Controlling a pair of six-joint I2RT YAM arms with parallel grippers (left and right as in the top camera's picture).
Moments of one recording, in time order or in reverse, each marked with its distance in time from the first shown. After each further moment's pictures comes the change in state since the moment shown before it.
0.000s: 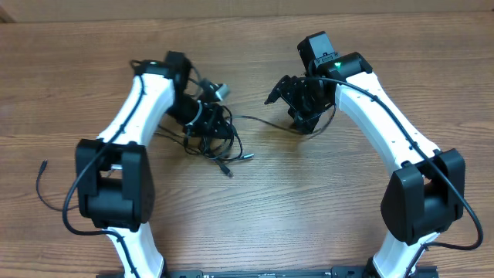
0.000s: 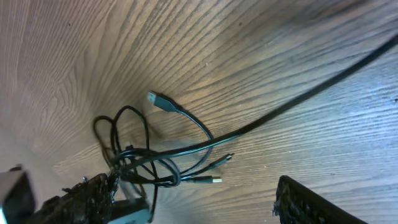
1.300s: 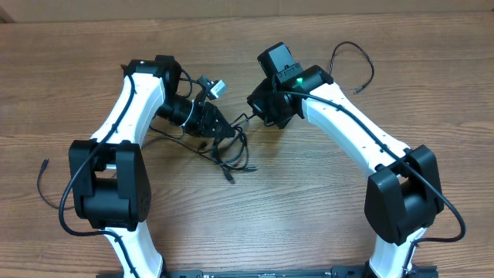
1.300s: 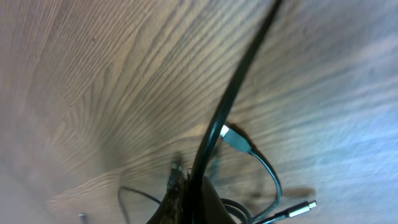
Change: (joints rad) left arm 0.029 0.000 0.000 -0.092 0.174 0.207; right arm 0.161 0.048 -0.001 0.188 0.211 0.163
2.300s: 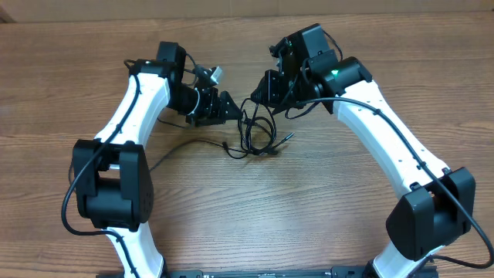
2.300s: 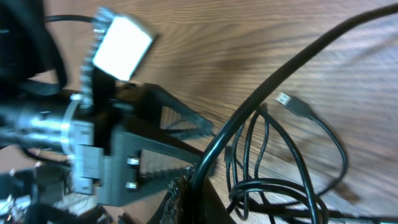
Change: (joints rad) left arm -0.037 0.000 0.003 0.304 -0.134 -0.442; right arm -0.099 -0.137 0.000 0.040 -0.365 -0.699
